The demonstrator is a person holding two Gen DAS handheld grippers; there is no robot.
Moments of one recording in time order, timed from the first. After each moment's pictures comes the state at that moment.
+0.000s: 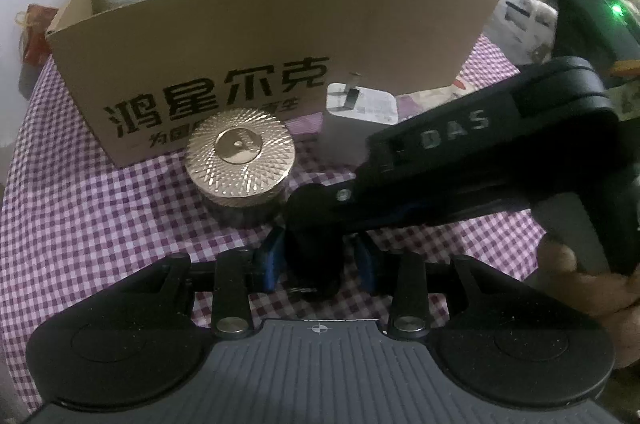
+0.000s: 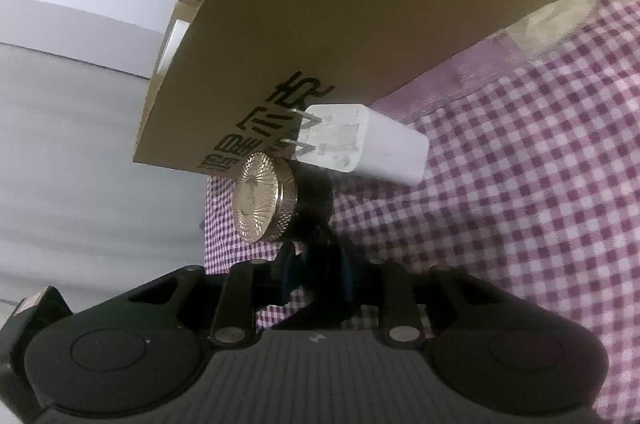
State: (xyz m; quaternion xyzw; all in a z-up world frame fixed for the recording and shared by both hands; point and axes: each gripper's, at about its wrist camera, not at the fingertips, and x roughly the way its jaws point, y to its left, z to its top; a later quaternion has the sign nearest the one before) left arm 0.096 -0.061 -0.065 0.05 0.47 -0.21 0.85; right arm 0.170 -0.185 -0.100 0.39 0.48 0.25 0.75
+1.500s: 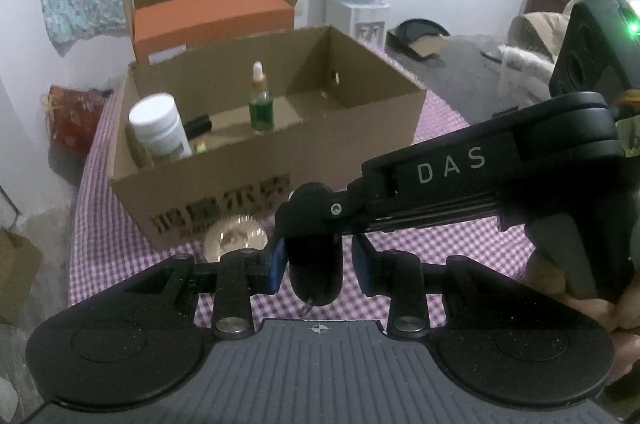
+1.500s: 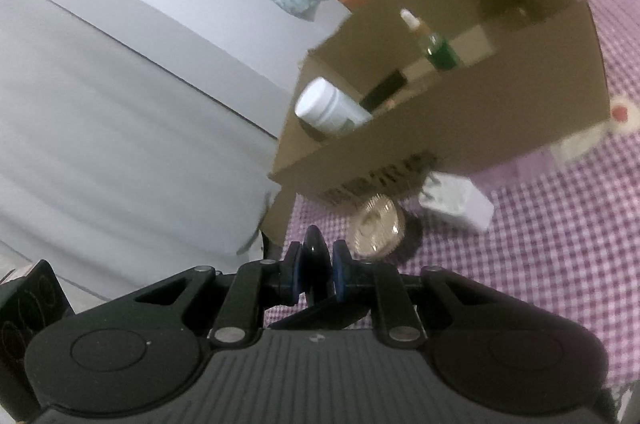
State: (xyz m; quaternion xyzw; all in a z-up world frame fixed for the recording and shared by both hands) left arm 0.032 -0.084 0.023 0.08 0.38 -0.20 0.90; right arm 0.083 -0.207 -0.009 0.35 0.35 0.30 0.82
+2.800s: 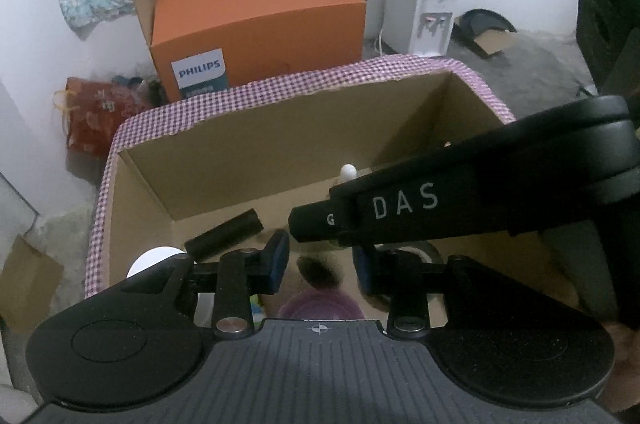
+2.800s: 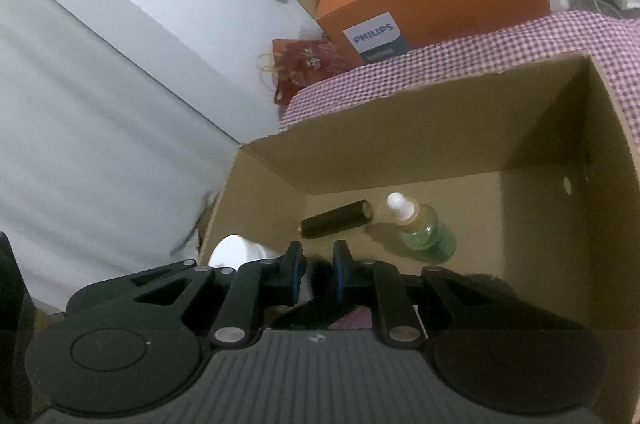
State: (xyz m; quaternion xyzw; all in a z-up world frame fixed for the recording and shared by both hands) left arm 0.226 -0.096 0.021 0.08 0.43 -0.13 0.89; right arm 0.296 -0.206 0.032 0.24 0.41 0.28 0.84
